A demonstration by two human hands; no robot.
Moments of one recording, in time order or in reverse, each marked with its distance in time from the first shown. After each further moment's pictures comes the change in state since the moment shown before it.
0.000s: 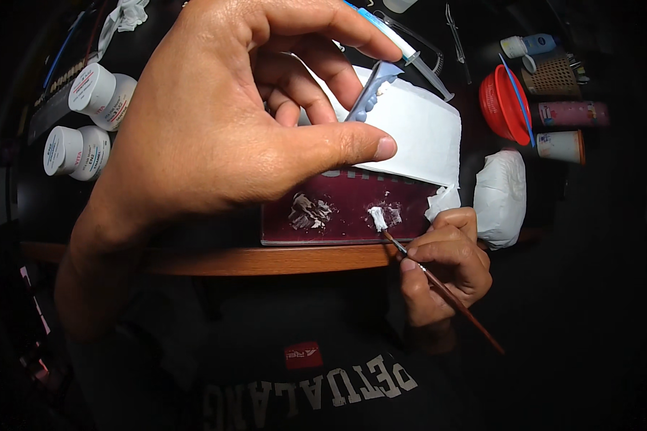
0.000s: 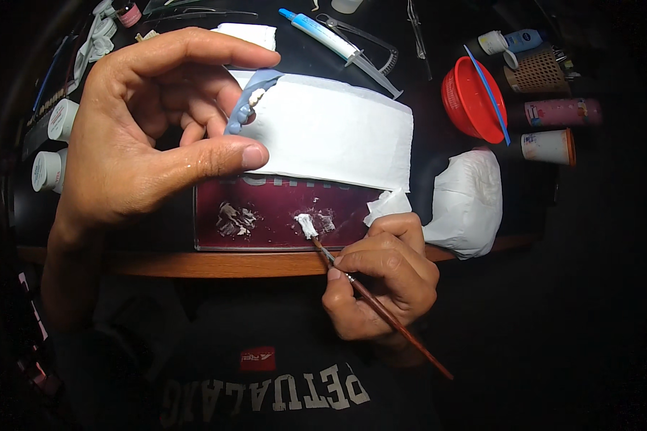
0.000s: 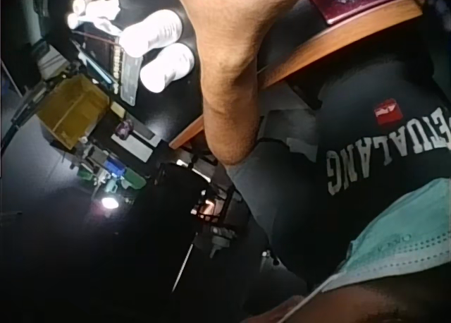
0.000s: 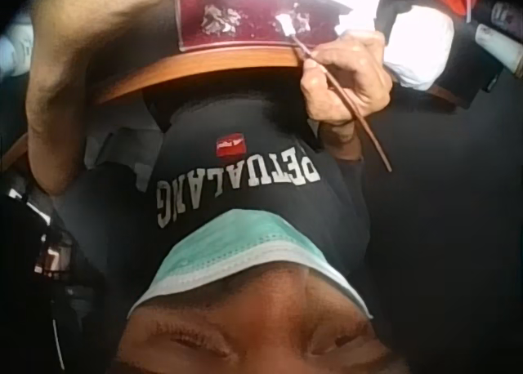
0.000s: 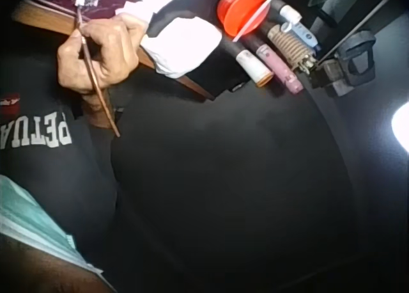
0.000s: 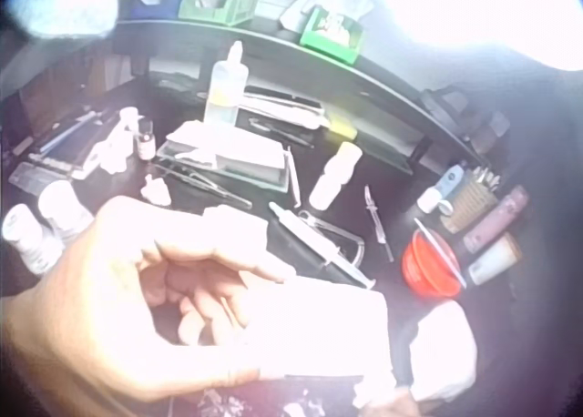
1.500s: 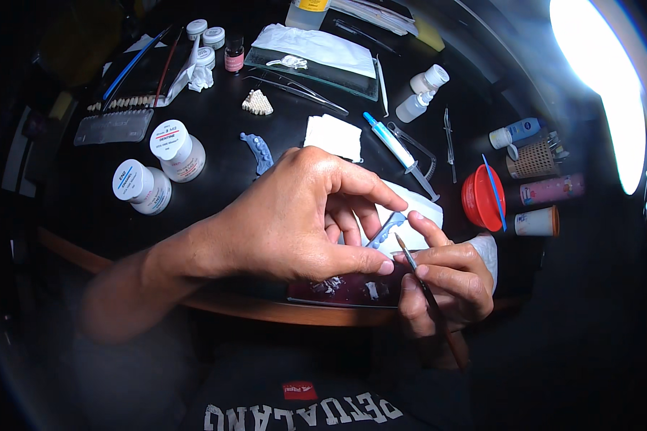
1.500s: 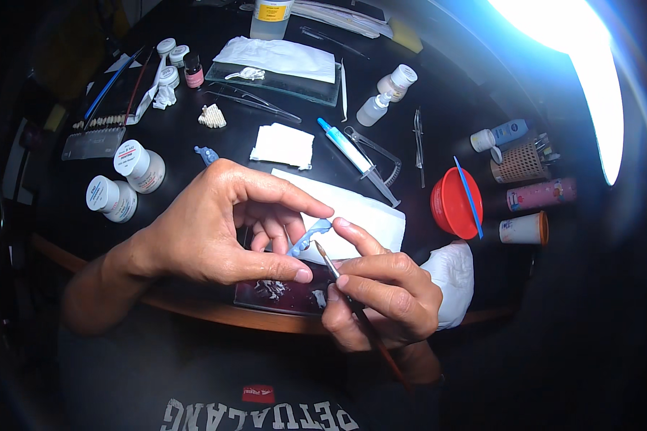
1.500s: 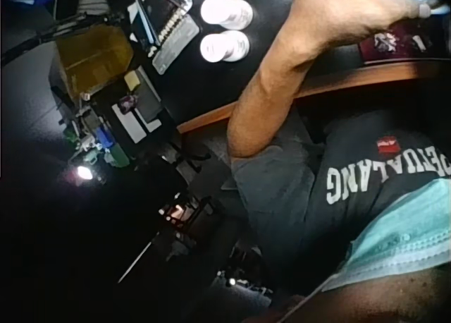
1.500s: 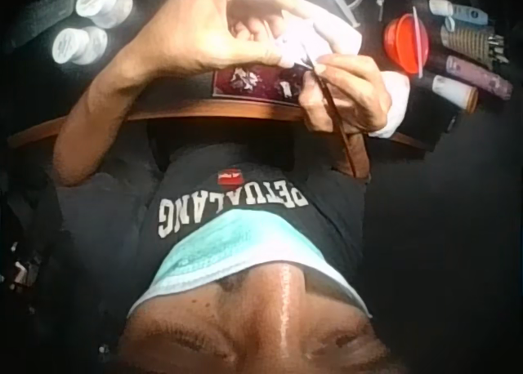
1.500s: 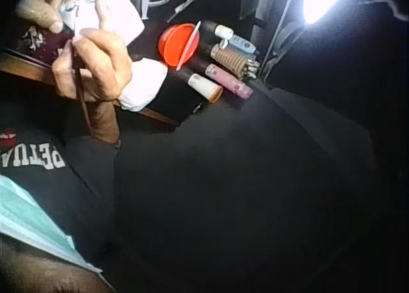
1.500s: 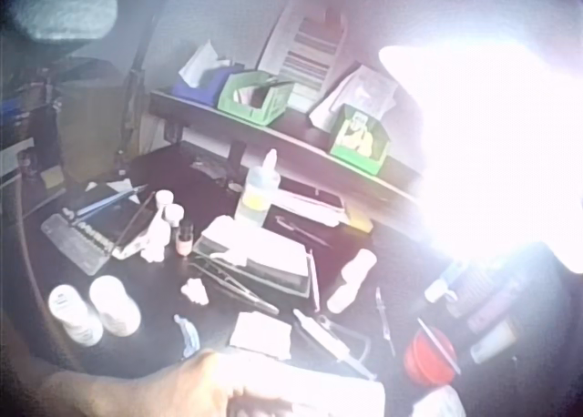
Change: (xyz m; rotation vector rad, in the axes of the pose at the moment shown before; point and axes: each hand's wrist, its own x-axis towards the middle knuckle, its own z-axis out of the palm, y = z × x) left_hand 0.001 0.000 -0.009 -0.449 -0.180 -0.126; right_hand 0.086 0.006 0.005 0.236 -0.037 -0.407
